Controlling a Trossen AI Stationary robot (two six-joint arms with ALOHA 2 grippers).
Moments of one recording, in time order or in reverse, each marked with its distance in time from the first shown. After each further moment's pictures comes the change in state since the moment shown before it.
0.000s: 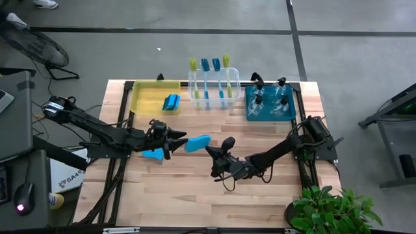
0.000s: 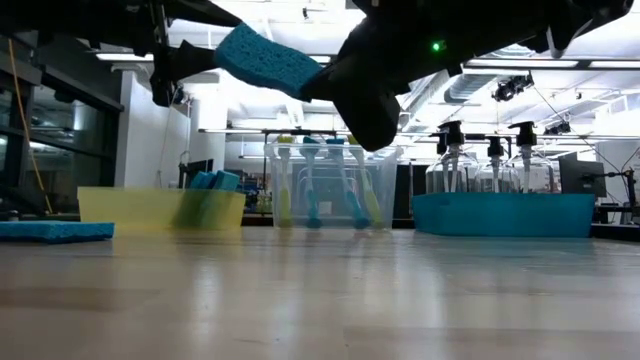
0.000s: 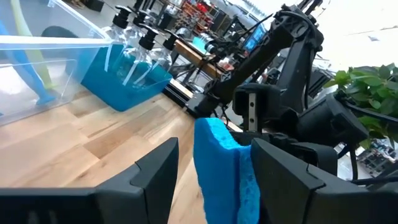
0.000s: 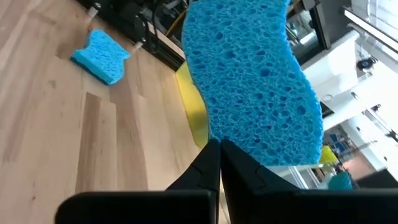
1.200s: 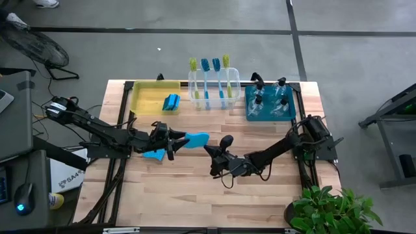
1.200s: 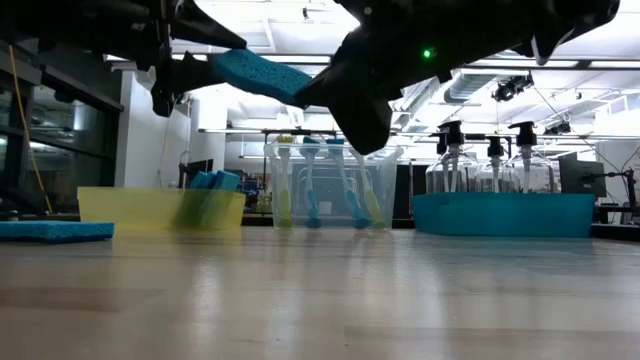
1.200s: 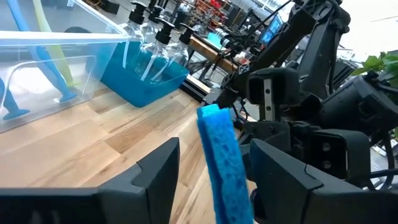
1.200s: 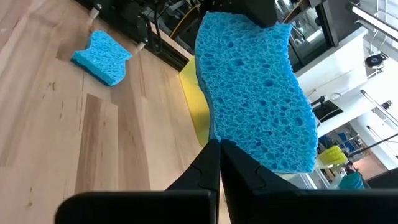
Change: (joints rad) left arm 0.000 0.063 -0.001 0.007 -0.048 0.025; right arm -0.025 0.000 0.000 -0.008 -0.049 0.028
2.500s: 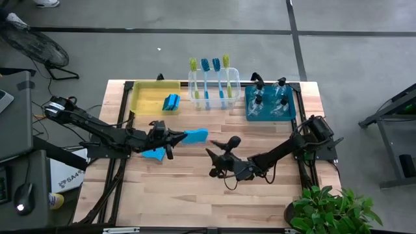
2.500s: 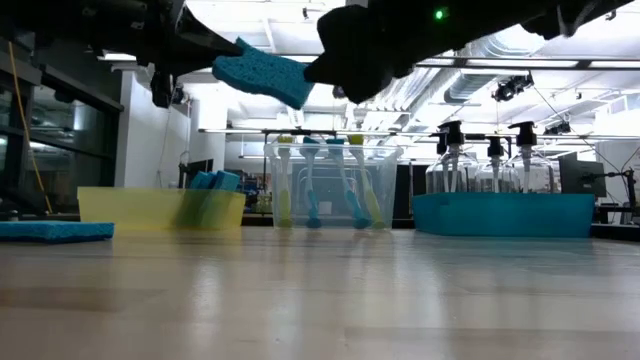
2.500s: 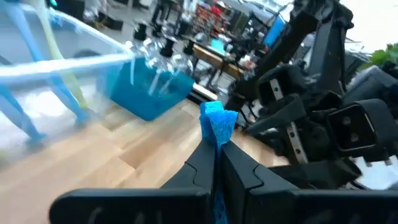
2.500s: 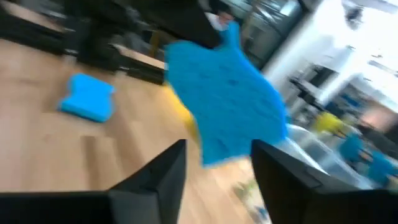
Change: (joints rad) left arm 0.000 -0.029 0.000 -0.007 -0.032 0.107; right arm 0.050 -0.031 0.000 0.035 0.118 0.225
